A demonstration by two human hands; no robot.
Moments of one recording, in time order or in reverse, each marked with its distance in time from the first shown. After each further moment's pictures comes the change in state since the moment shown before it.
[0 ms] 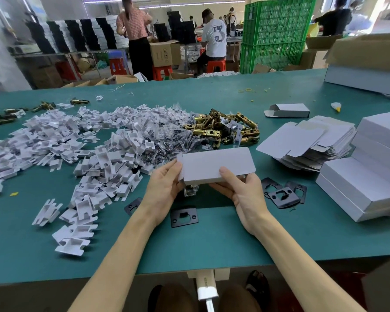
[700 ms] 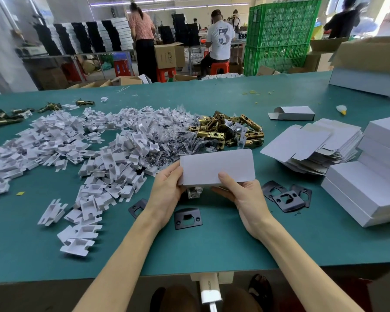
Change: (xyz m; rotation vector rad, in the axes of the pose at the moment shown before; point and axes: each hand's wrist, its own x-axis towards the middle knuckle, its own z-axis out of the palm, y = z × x) left_hand 0.006 -0.008 -0.006 -0.013 -0.002 0.041; right_hand -0.004 0.003 0.005 -0.077 -0.163 -0.052
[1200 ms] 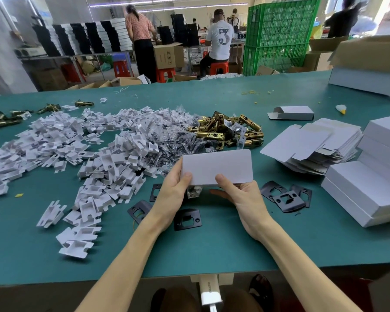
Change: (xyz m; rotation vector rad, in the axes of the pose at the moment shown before) left_hand -0.001 -0.008 0.000 0.329 -0.120 0.118; right_hand 0.001 0.001 0.001 -0.045 -0.049 -0.041
